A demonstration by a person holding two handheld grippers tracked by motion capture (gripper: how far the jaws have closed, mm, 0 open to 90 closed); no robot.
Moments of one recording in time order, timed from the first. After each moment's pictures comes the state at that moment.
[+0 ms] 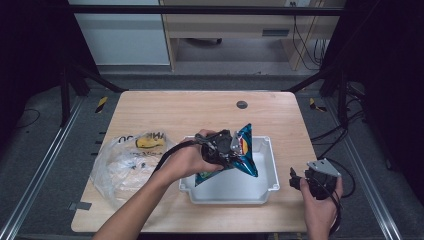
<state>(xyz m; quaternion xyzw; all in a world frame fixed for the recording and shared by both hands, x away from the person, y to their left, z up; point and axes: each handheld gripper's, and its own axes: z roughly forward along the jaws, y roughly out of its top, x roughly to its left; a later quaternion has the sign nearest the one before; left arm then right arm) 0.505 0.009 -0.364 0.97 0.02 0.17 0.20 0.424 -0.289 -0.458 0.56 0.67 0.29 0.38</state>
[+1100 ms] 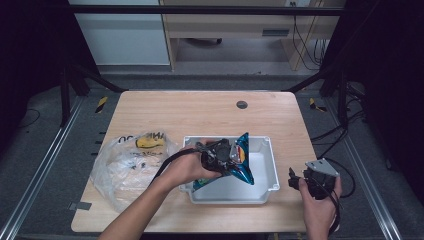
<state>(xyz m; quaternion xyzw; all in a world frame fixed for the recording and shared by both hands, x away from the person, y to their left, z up) 0.502 0.013 -0.394 0.97 0.02 0.16 0.18 0.425 -0.286 -0.458 0.55 0.68 0.29 0.38</state>
